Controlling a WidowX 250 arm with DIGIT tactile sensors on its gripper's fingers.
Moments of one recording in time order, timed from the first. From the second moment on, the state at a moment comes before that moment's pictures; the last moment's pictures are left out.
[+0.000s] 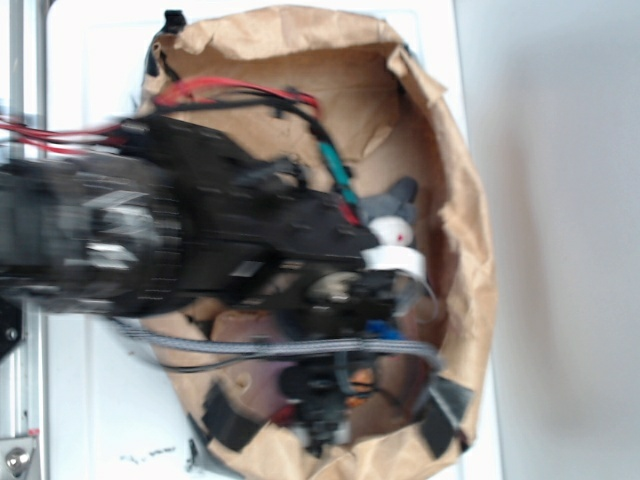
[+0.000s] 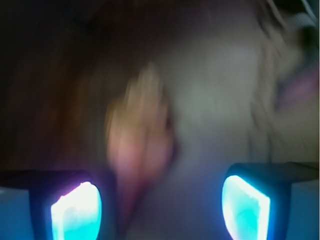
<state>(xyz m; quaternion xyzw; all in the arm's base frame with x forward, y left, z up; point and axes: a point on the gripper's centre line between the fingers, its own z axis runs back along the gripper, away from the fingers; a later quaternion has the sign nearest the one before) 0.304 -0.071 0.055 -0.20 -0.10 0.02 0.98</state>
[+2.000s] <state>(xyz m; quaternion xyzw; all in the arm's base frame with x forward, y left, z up) 0.316 -0.027 0.131 -0.21 -0.15 0.00 0.97</state>
